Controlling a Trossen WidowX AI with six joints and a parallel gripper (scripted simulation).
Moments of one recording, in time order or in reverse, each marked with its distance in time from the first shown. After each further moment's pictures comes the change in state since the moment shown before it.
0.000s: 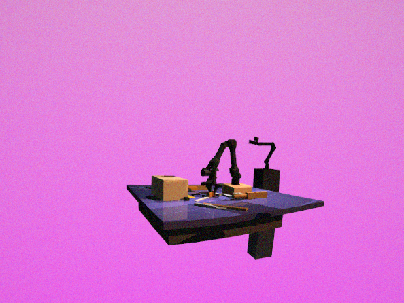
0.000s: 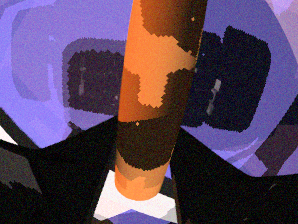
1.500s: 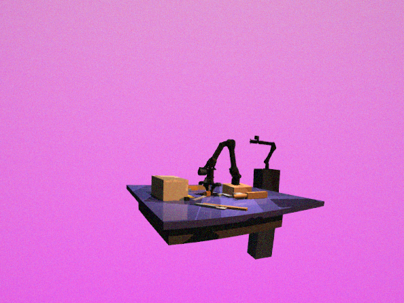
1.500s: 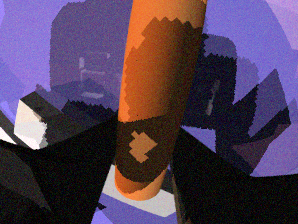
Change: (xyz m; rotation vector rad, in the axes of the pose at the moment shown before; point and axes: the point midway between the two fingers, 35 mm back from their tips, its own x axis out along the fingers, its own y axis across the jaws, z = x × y) arm -0.001 -0.037 -0.026 0.003 0.002 -0.007
